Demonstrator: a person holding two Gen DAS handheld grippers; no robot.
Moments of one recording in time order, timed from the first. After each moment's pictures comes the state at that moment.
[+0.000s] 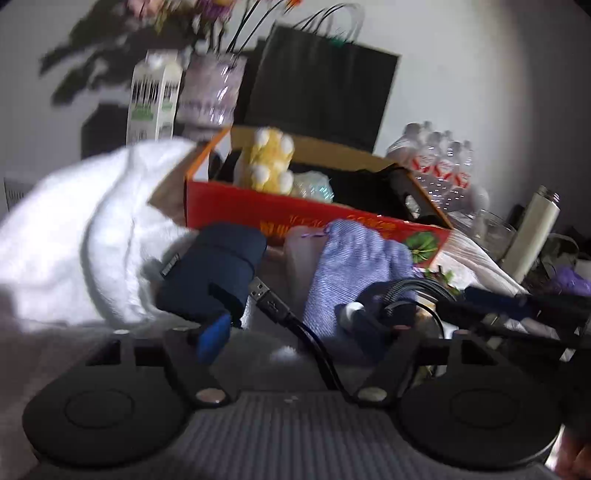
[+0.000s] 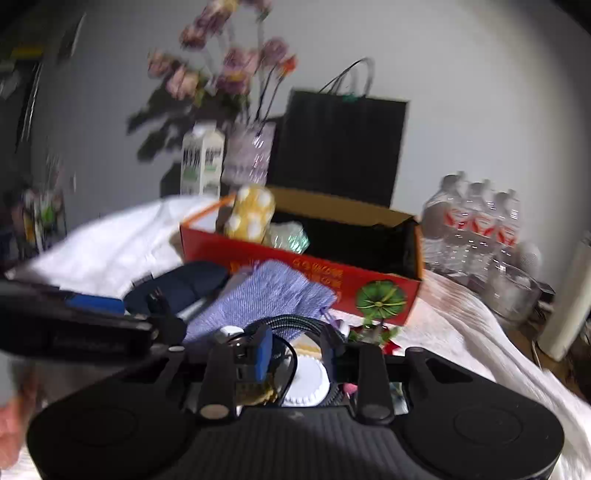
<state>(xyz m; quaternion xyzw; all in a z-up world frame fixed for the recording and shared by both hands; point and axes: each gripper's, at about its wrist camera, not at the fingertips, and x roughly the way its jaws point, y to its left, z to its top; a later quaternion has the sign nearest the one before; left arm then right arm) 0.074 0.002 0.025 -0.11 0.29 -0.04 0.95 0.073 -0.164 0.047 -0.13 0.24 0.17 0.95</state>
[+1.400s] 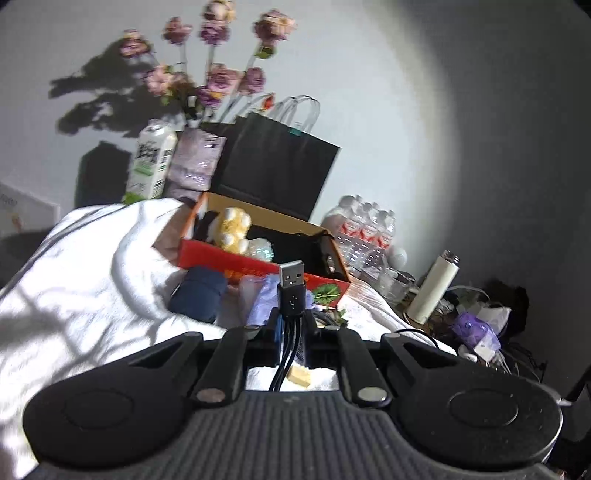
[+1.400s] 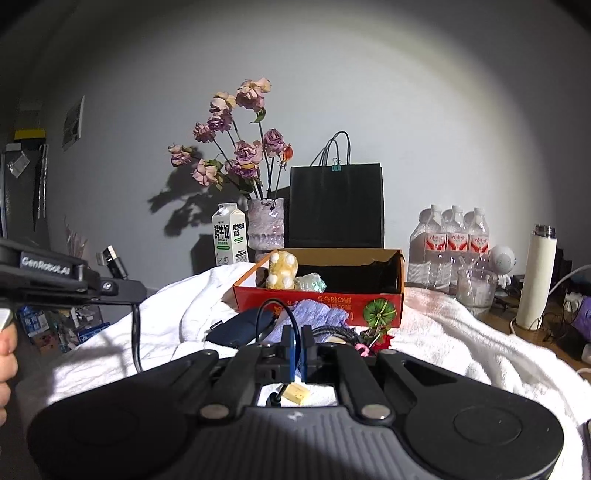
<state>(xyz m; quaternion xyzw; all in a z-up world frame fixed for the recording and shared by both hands) -0.081 0.028 0.141 -0.16 0.21 -0.12 0.96 -0.098 -0.216 0.111 -0.01 0.14 0.19 0.97</state>
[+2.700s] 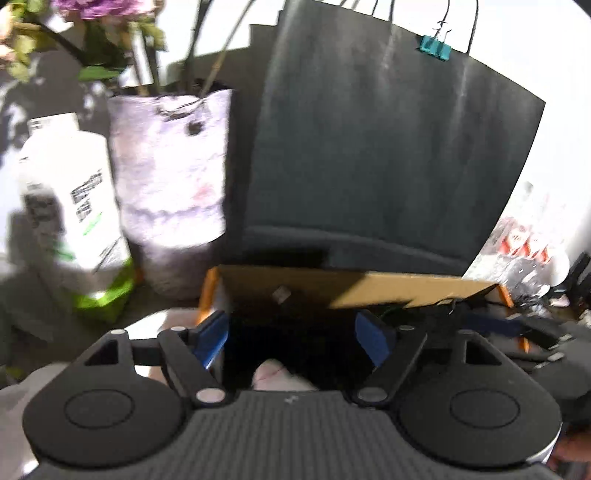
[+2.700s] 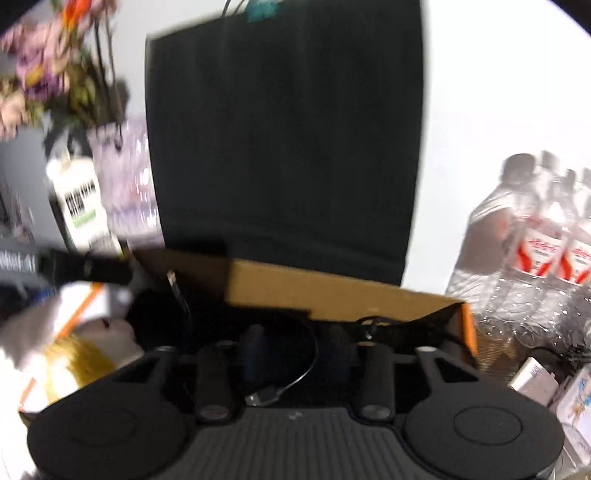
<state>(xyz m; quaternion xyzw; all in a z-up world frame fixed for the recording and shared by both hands) 0.378 0.044 0.121 -0.06 0.37 -0.03 0.93 0.381 -0.159 0.099 -0.01 0.31 0.17 0.94</state>
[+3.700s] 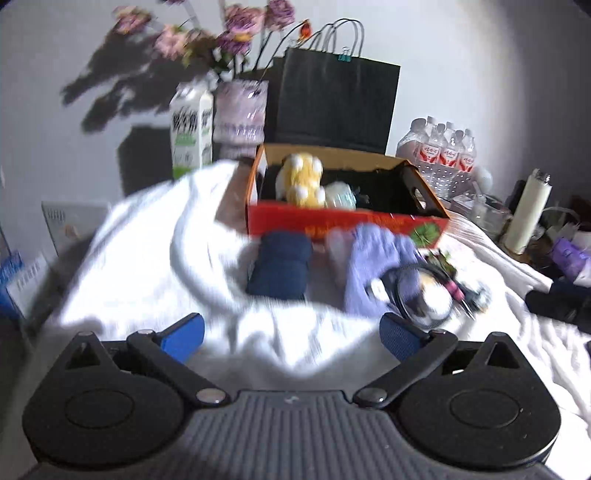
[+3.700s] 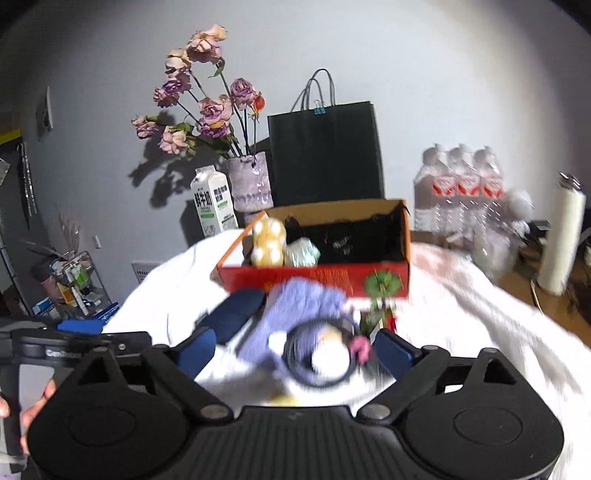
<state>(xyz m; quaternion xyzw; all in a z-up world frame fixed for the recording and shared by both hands) -0.022 0.035 0.104 -0.06 0.32 -0.02 0.95 -0.031 -0.219 0.116 0.03 0.26 0.17 0.95</state>
